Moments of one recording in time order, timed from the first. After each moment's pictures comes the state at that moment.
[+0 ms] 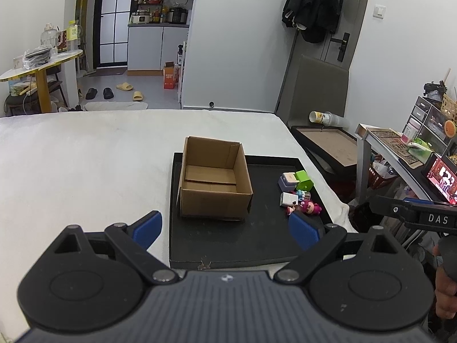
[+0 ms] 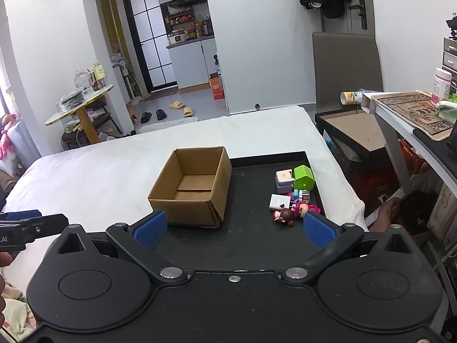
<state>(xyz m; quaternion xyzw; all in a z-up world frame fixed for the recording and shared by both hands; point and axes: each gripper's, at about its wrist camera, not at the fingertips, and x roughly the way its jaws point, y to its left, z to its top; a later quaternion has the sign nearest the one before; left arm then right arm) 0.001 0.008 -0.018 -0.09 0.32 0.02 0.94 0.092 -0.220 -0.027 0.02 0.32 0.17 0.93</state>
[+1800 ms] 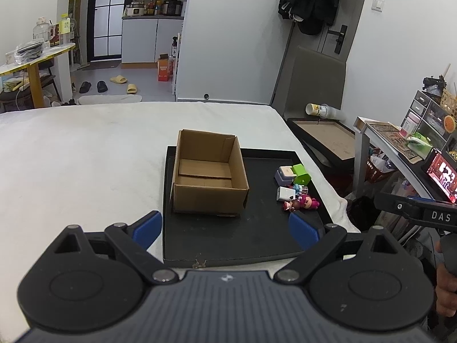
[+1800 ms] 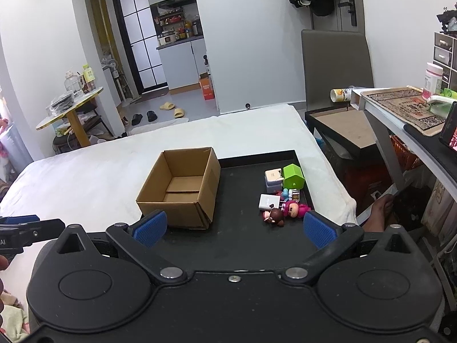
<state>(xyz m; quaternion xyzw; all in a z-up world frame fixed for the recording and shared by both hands) 0.020 0.008 -0.022 -0.09 0.34 0.01 0.94 0.100 -0.225 -0.034 0.03 0.33 0.15 0.93</state>
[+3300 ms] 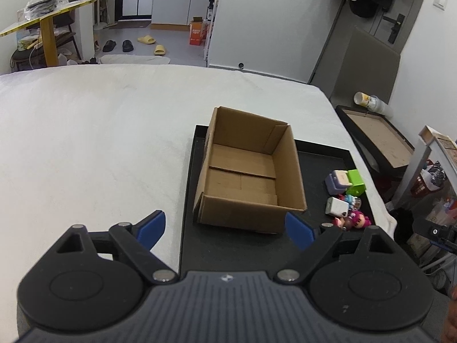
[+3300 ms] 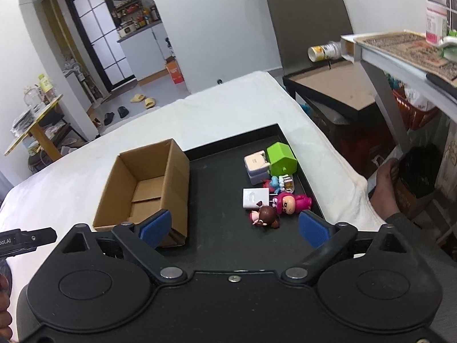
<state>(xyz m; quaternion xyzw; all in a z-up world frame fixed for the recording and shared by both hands) 0.140 0.060 -0.085 -0.13 0.41 0.07 0.90 0.202 -0.227 -0.097 0.09 0.39 0.09 0.91</state>
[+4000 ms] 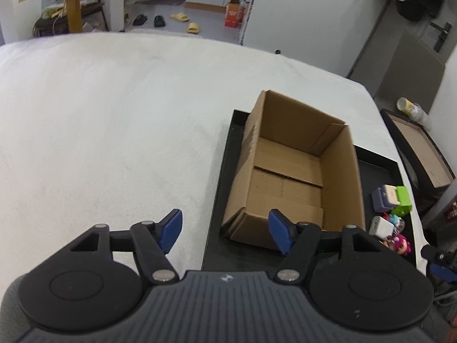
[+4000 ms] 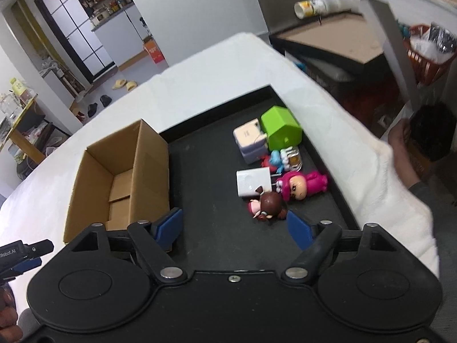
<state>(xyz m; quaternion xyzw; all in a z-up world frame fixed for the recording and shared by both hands) 0.197 0.097 -0.142 -0.17 0.44 0.14 0.87 0.263 -0.214 -0.162 0.13 0.45 0.07 0.88</state>
